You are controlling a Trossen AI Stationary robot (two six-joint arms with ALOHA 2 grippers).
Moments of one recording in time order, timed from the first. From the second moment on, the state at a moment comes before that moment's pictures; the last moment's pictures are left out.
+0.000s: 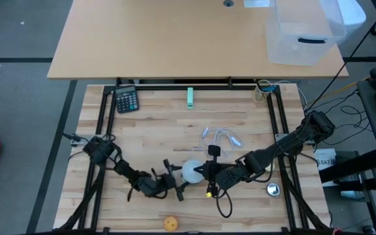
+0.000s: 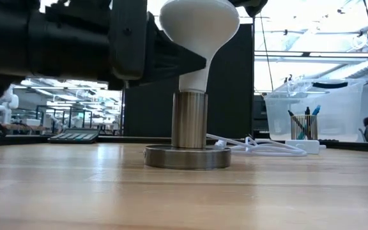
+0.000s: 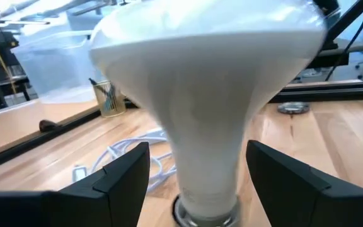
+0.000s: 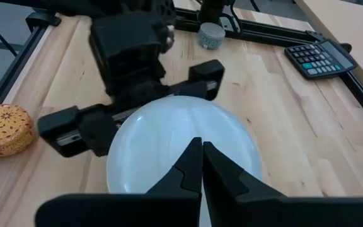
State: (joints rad) left arm -0.58 2.17 0.83 1.48 -0.96 0.24; right arm 0.49 1.66 1.17 -0.26 0.54 0.22
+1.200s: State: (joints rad) left arm -0.57 2.17 1.04 1.04 -1.16 -0.03; right arm 0.49 1.66 1.17 -0.26 0.54 0.22
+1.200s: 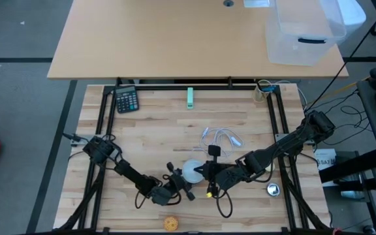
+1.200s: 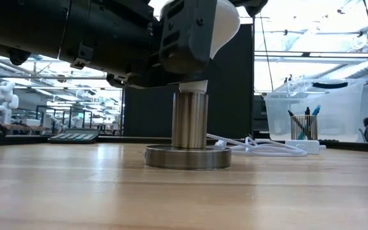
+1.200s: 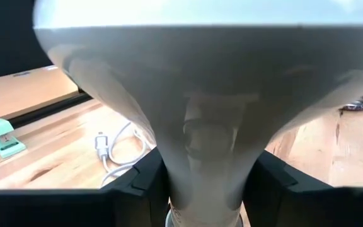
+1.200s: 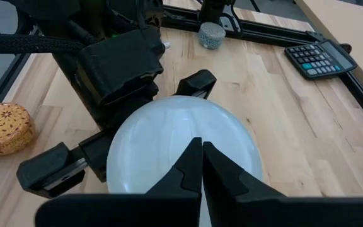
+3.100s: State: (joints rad) left arm -0.38 2.17 0.97 1.09 -0.32 -0.04; right arm 0.58 1.65 1.18 -0.40 0.63 0.55
